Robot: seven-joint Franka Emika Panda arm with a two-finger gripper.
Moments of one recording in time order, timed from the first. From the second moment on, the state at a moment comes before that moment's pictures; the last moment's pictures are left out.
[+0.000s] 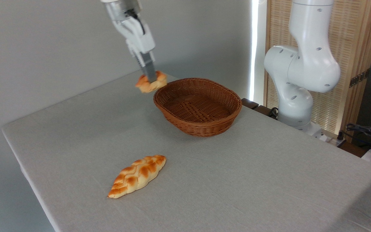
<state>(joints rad) -0.11 -0.18 -0.31 -1.85 -0.18 1.53 0.59</state>
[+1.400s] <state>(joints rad) -0.25 -0.26 -0.25 -1.98 -0.18 1.59 0.59</state>
